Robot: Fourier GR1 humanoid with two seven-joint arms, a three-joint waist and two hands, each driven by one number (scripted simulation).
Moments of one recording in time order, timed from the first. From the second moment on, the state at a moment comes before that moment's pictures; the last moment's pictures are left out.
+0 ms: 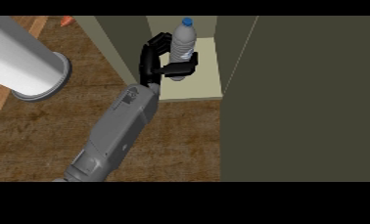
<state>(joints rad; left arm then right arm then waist) -0.83 0.00 -0.22 -0.66 0.38 0.55 -0.33 0.87 -0.33 -0.32 -2.34 -0.66 0.51 -0.21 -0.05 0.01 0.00</state>
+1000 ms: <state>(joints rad) -1.11 0.00 -0.15 -0.23 0.35 0.59 -0.45 0.84 -0.35 -0.31 -2.33 -0.70 0.53 -0.22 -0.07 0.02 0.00</state>
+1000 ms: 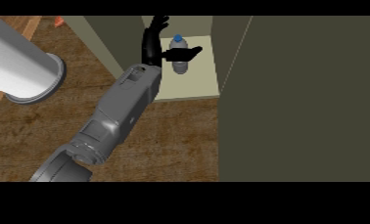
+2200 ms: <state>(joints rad) -1.08 0.00 -0.19 -0.37 0.50 0.47 -0.64 0.77 -0.36 -0.33 -2.33 -0.72 0.49 -0.16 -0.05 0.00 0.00</state>
